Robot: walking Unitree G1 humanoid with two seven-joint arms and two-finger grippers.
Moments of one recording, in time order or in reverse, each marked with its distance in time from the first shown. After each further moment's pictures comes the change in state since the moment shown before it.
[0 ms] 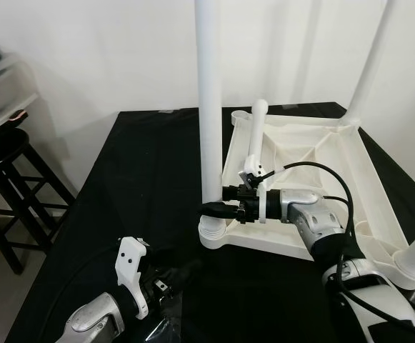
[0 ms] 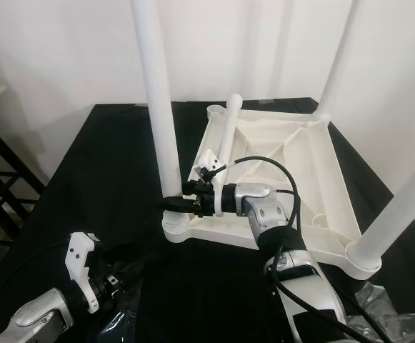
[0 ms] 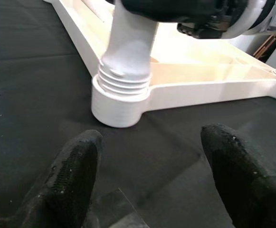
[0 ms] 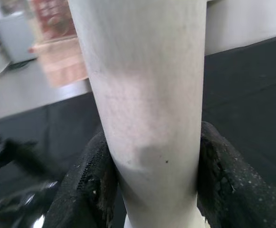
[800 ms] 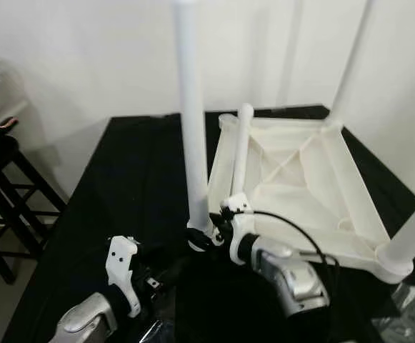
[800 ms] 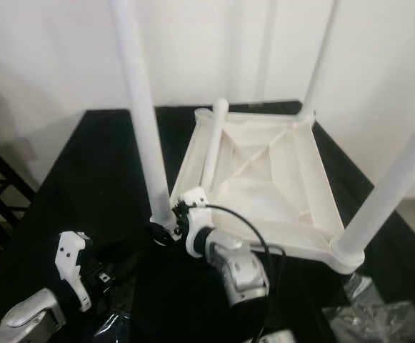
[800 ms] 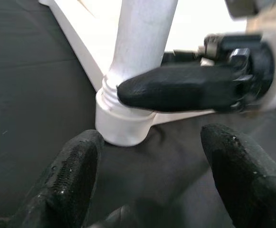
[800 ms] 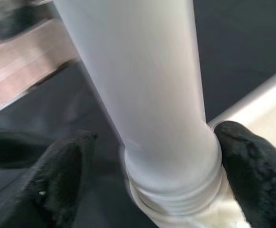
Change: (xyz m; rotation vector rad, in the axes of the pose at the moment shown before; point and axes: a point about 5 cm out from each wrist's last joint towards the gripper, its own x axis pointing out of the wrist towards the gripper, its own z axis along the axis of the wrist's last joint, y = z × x) left arm -0.004 0.006 0.002 0.003 -0.010 0.047; right arm 0.010 0.056 -0.036 0.152 0.083 -0.173
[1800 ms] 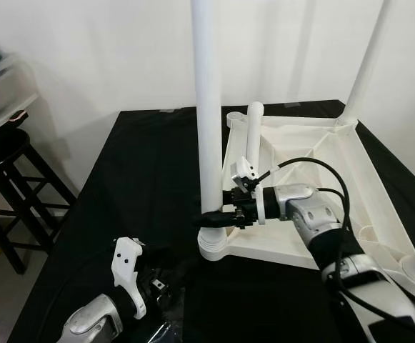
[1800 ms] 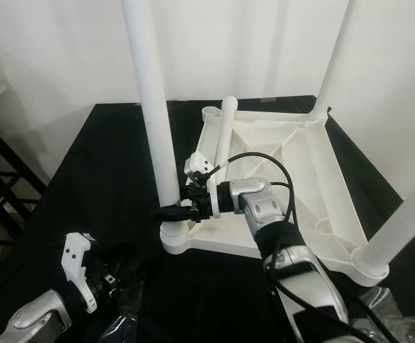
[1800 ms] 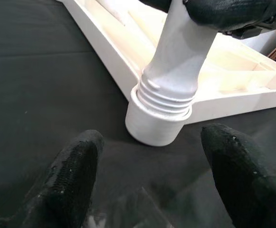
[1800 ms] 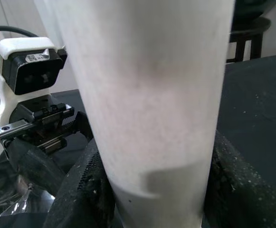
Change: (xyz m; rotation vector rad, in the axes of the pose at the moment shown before) left arm 0.001 -0.003 -0.003 -0.014 0.005 -0.009; right arm -0.017 -0.045 0.054 -0.254 0.027 0.531
